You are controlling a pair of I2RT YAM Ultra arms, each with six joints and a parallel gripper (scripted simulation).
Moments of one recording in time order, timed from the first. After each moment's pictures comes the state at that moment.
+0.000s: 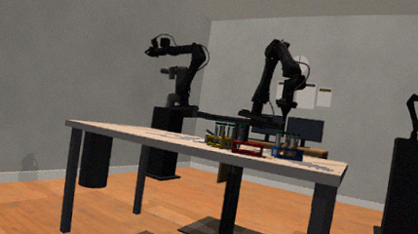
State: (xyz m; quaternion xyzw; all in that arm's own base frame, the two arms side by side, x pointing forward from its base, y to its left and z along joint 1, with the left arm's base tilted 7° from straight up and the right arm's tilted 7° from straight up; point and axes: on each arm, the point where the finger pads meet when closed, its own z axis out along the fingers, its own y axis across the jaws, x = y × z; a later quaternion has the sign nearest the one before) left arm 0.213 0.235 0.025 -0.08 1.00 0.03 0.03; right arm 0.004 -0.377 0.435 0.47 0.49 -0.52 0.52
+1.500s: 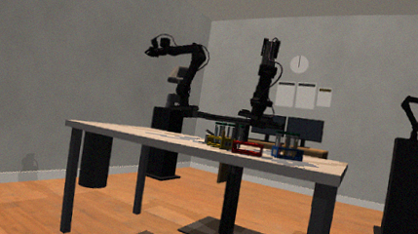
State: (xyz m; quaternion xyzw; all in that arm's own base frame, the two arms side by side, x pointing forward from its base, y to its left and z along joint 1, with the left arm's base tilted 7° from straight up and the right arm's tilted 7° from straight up) left arm 0.282 0.133 0.004 -0.09 0.99 0.04 0.03; right arm 0.004 -0.377 0.435 0.47 0.49 -0.52 0.52
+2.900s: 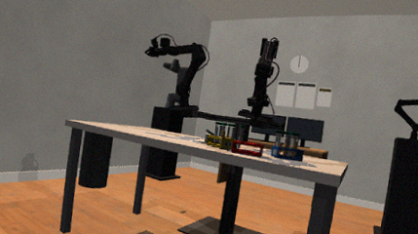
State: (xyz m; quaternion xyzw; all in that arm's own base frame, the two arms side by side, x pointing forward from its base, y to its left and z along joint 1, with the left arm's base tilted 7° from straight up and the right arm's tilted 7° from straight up) left arm 0.293 0.121 0.003 -0.10 0.99 0.05 0.03; right arm 0.004 -0.377 0.435 0.47 0.49 -0.52 0.52
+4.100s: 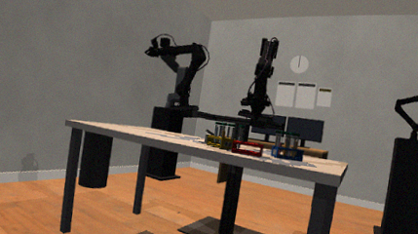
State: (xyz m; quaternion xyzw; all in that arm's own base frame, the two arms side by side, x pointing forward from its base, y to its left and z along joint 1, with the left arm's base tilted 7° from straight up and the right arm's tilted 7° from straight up) left arm 0.292 0.121 0.003 0.14 0.99 0.05 0.02; right arm 0.004 -0.377 0.435 0.47 0.49 -0.52 0.52
